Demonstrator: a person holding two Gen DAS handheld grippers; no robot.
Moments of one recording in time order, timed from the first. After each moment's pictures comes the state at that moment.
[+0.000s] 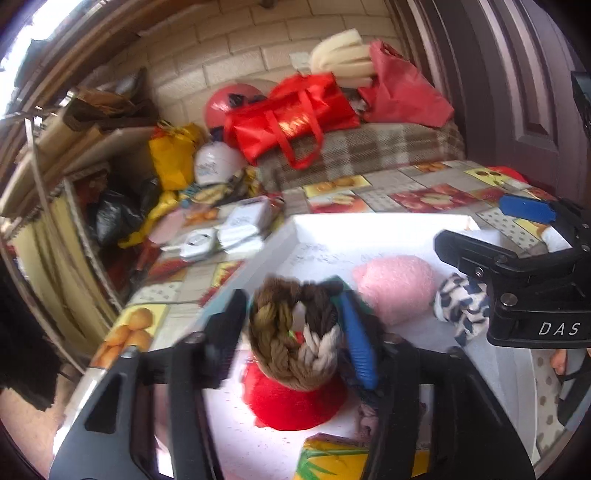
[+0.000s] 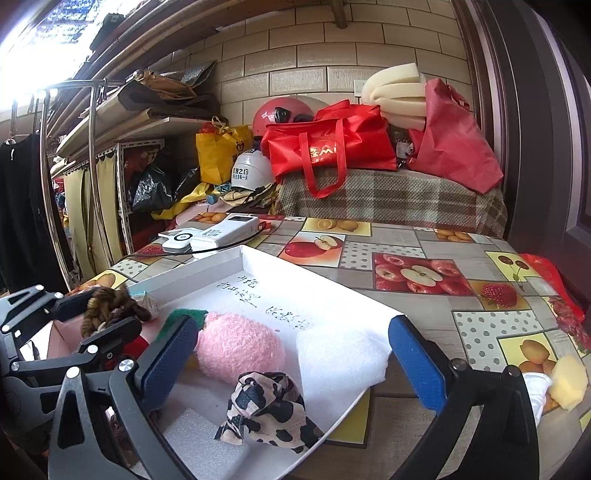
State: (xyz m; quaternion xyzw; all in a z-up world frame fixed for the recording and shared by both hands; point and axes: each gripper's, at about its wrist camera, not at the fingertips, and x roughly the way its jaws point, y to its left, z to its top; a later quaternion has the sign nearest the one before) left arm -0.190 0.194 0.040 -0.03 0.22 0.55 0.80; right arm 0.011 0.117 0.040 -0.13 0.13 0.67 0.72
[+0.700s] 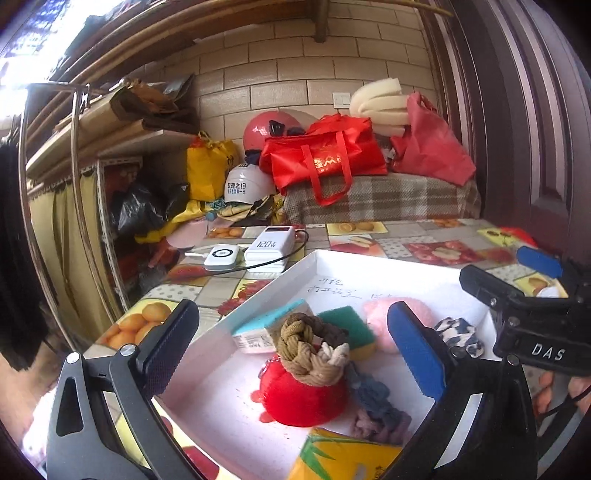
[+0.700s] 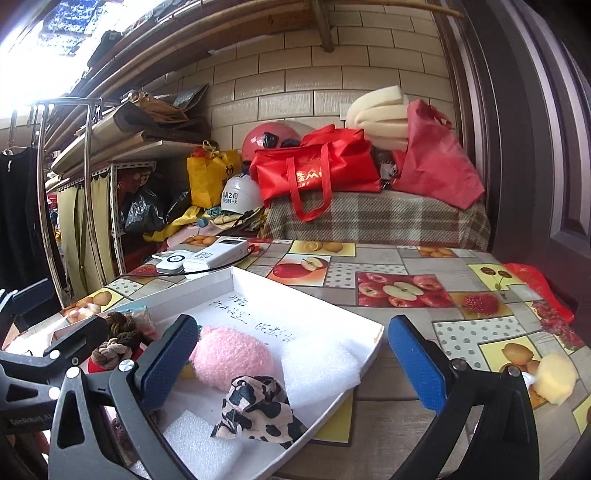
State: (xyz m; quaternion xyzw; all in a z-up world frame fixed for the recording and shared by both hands) left arm -0.217 0.176 0.050 -0.07 0.13 0.58 0.80; right arm 0.015 0.095 0.046 -0.09 0.09 0.66 0.74
